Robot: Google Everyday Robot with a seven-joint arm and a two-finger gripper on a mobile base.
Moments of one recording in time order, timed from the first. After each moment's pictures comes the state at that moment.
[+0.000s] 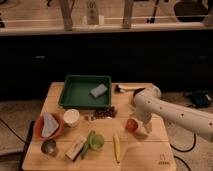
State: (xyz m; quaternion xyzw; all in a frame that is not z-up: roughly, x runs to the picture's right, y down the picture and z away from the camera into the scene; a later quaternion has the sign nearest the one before) arm 0.216 0.213 0.840 -0.33 -0.09 -0.31 0.89
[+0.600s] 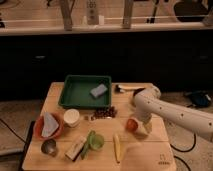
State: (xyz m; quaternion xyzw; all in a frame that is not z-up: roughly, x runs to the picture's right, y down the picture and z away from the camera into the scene) arm 0.216 0.215 0.841 -0.33 -0.10 -0.32 0.88
